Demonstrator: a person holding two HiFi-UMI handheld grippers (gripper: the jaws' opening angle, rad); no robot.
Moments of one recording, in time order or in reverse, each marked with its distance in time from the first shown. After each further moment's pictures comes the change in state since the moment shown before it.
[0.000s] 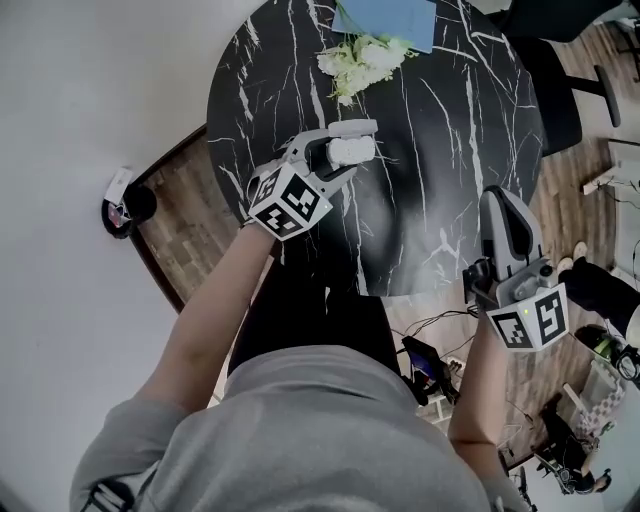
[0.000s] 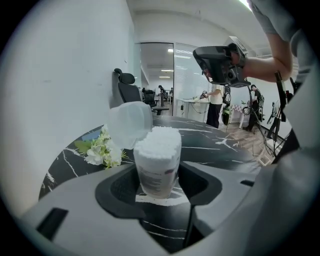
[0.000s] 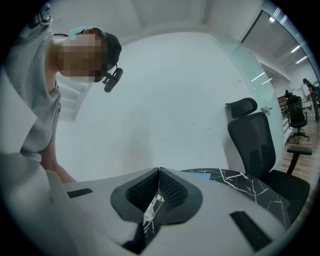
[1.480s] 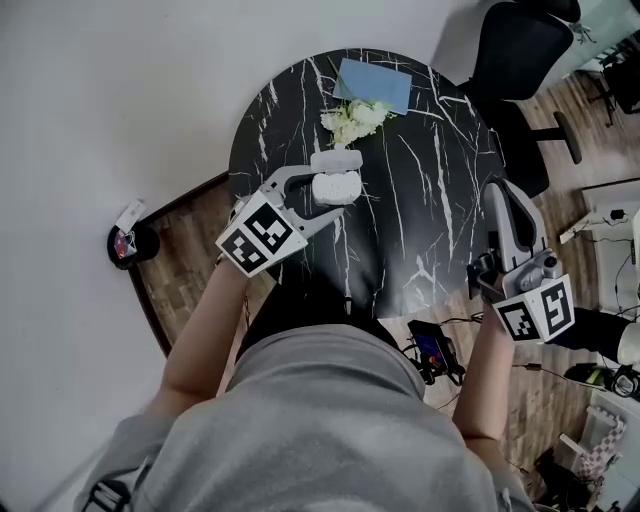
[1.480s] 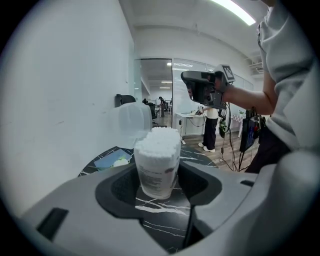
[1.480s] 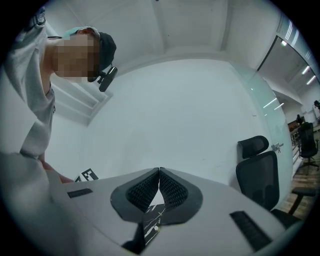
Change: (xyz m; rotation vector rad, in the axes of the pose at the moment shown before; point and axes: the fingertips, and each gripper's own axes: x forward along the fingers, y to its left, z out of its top) left arm -0.137 -0.035 0.110 0.007 -0.118 0.014; right arm -0.050 0.044 0.125 -0.188 -0.217 0.060
